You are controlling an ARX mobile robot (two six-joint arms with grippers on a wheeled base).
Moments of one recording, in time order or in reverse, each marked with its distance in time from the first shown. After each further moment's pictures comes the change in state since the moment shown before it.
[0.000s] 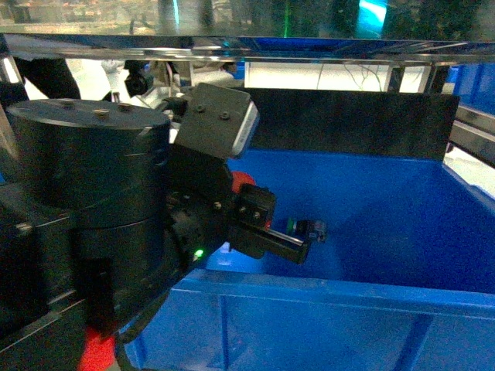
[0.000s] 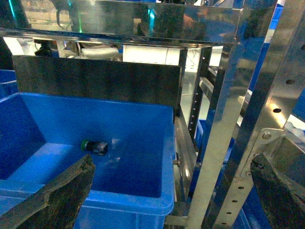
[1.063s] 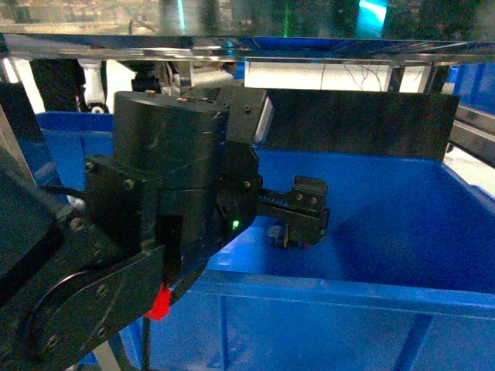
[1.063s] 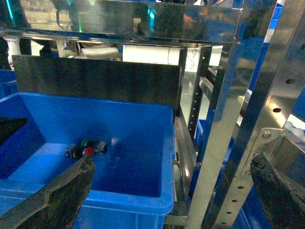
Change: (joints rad) left arm -0.003 0.068 0.128 -0.082 -0.008 -0.122; right arm 0.000 0.000 0.000 0.000 0.000 0.000
